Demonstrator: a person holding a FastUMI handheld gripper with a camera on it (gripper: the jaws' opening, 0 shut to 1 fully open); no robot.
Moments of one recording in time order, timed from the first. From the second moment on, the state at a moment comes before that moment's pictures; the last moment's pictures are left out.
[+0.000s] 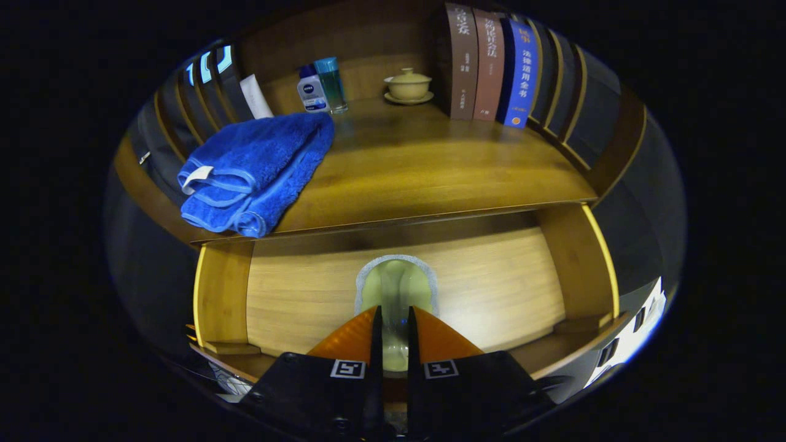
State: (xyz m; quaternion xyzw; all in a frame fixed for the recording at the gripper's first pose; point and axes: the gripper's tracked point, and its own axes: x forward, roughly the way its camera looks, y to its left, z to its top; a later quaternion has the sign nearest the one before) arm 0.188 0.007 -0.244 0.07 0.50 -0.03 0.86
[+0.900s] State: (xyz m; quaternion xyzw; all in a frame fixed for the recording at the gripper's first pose) arm 0.348 -0.001 -0.210 0.09 0.49 -0.01 0.87
